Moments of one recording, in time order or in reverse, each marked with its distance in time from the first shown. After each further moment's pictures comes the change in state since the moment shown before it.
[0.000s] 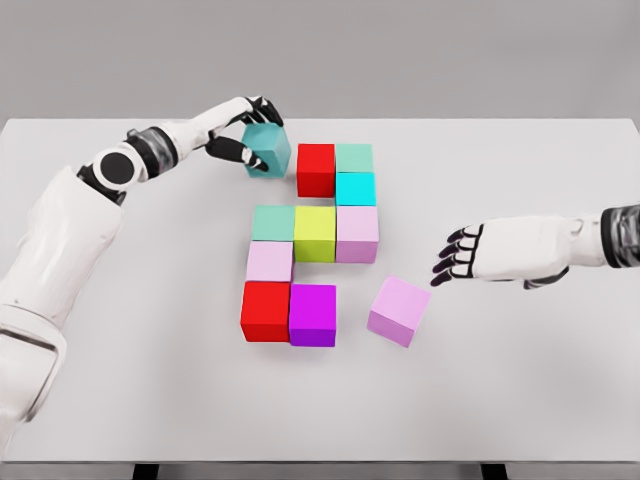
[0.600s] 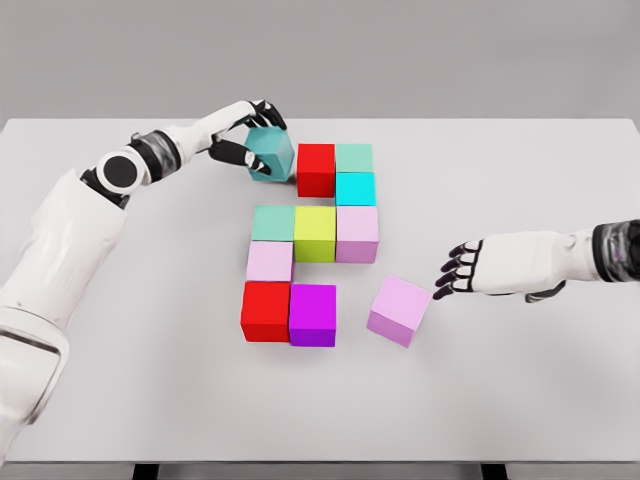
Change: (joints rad) left arm 0.009 -0.006 0.000 -0.001 0.005 -0.001 0.000; right arm 0.042 0.024 -0.005 0.015 0.049 0.001 0.000
